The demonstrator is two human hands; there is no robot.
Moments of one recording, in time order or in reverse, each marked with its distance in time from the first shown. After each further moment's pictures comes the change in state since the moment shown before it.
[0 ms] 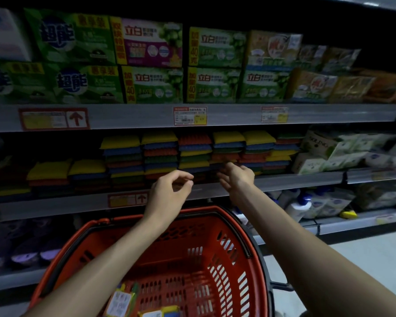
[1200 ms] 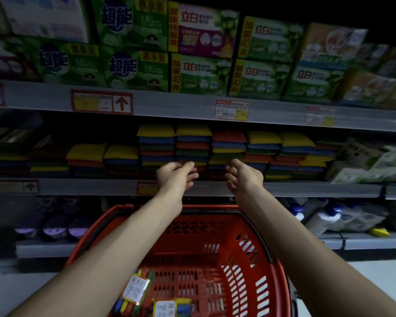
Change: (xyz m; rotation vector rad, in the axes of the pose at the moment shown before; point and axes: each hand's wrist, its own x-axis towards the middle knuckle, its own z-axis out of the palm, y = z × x) left_hand 0.024 -0.019 -0.025 -0.689 0.320 -0.560; right_hand -0.029 0.023 0.044 -0.068 -0.073 0.079
